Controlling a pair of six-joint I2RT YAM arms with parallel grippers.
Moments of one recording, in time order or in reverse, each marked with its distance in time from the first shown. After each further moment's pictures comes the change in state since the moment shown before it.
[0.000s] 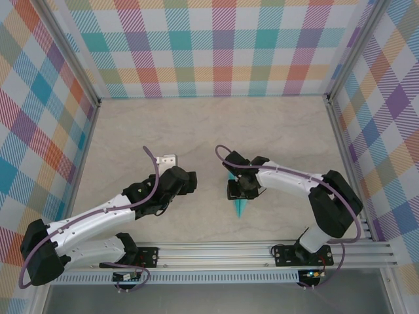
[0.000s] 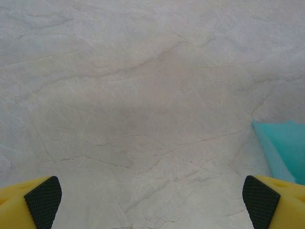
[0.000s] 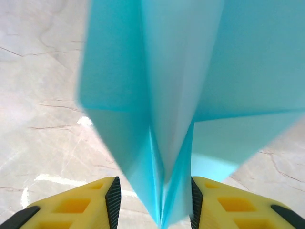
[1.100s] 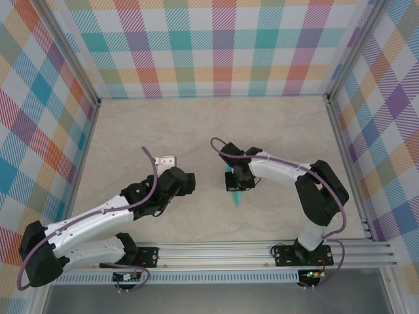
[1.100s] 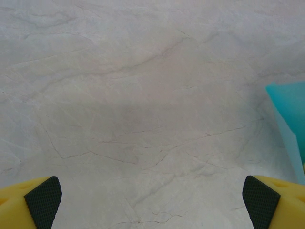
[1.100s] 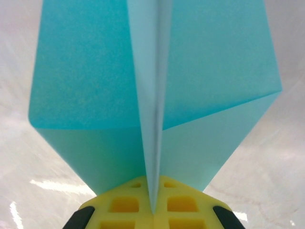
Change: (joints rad) left arm 0.000 -0.026 0.000 -0.037 0.002 0.021; right arm -0.080 0.167 0.185 -0.040 0.020 -0.084
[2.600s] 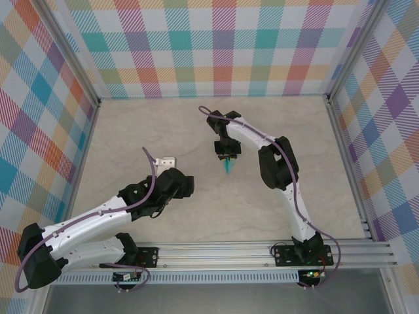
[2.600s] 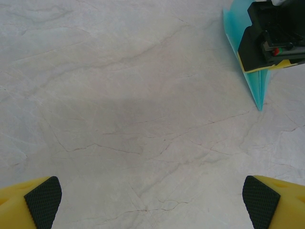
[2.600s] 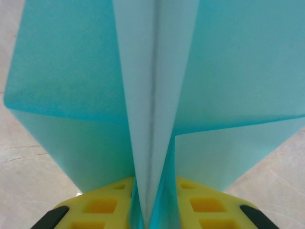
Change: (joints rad) left arm 0.000 -0.016 0.000 -0.042 0.028 0.031; right arm -0.110 0.631 0.865 -0.370 0.093 -0.104
